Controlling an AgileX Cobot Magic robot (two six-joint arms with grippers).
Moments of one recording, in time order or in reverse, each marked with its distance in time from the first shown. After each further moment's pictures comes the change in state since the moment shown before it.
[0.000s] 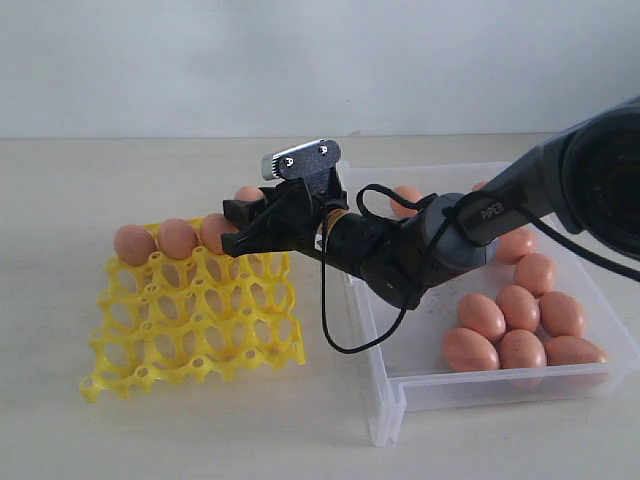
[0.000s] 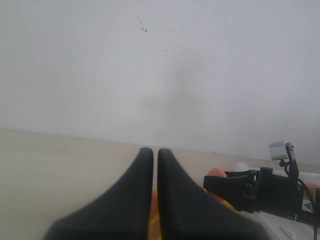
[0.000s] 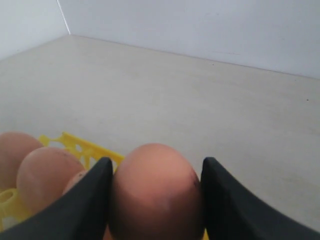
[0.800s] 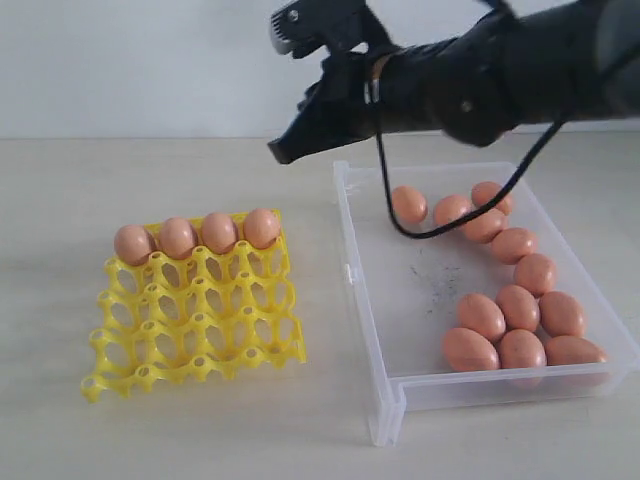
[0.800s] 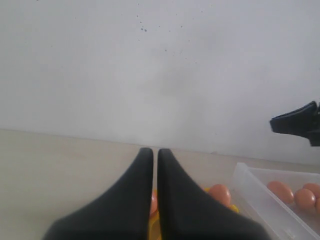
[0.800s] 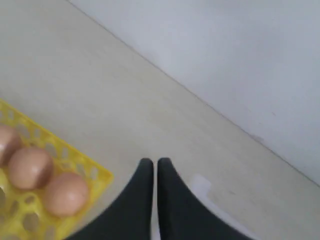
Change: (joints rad) left arm 0.000 0.000 0.000 0.000 0.000 0.000; right arm -0.032 -0.526 -0.001 0.037 0.843 -0.349
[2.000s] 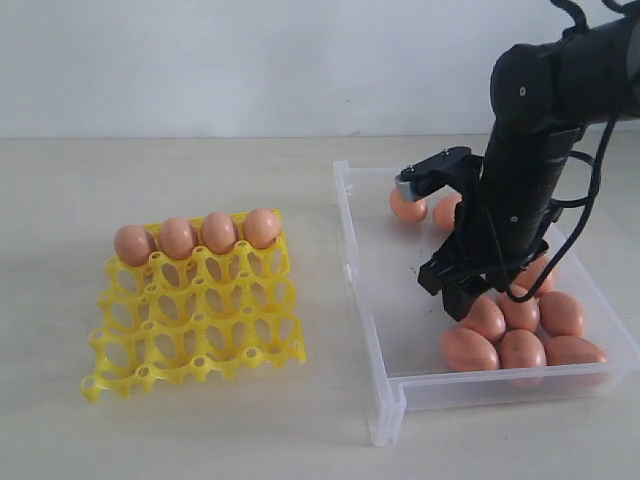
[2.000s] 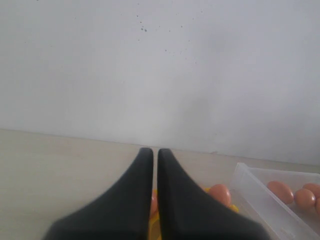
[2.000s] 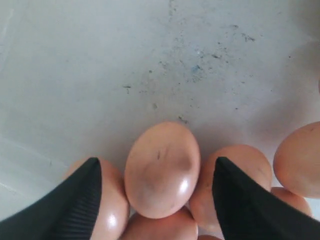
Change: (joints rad) left arm 0.000 0.000 0.000 0.000 0.000 0.000; right arm -0.200 0.101 0.000 0.310 0.911 -0.290
